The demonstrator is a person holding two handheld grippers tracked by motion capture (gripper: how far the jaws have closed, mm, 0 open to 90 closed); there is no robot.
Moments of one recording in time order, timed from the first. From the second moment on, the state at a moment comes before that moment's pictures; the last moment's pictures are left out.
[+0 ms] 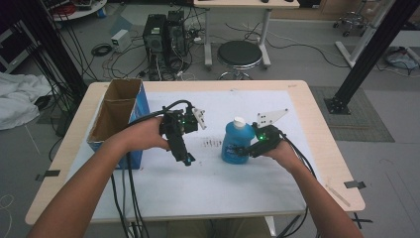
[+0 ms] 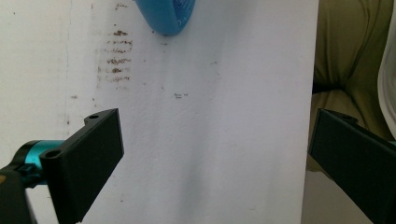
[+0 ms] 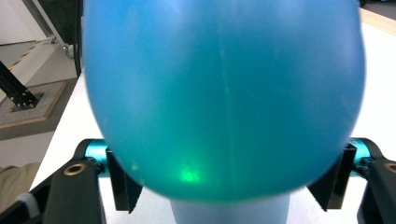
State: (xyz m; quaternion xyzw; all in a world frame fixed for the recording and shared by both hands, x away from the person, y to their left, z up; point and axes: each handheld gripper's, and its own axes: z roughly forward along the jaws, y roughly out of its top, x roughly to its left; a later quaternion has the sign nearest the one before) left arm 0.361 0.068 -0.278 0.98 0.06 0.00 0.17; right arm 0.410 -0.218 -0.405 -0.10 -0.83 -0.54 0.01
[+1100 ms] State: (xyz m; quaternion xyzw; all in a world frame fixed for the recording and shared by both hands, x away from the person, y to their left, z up) left arm 0.363 0.071 -0.275 0.98 0.06 0.01 0.18; right arm 0.403 -0.216 -0.401 -0.08 -0.84 -0.54 -0.01
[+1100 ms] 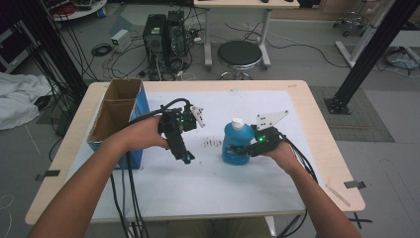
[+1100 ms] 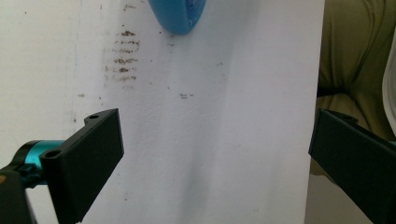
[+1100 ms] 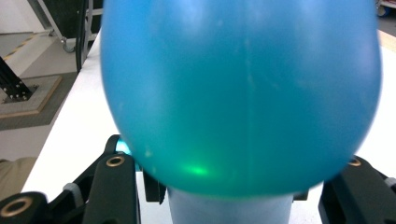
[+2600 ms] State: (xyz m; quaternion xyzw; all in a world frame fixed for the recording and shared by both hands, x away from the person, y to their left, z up) left arm 0.343 0.038 -0.224 0.98 0.00 0.02 0.19; right arm 0.325 -0.213 -0.330 -0.04 -0.83 -0.55 -0.02
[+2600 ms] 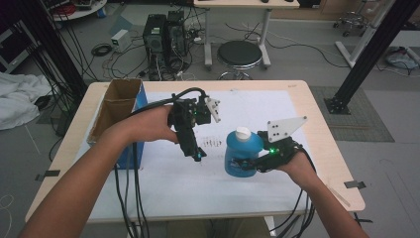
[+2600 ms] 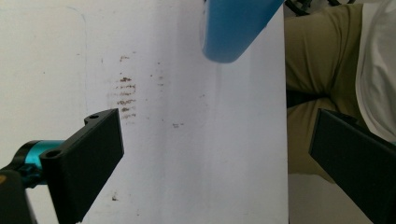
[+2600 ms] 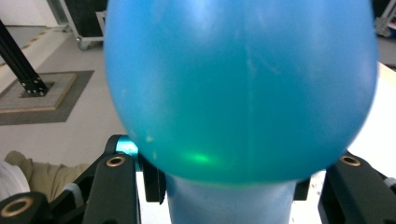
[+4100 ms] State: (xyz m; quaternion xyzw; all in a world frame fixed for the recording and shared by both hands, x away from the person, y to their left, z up) left arm 0.359 0.000 -0.219 0.99 0.00 0.00 0.15; right arm 0.375 -0.148 -0.328 0.03 -0.85 -0.52 0.05
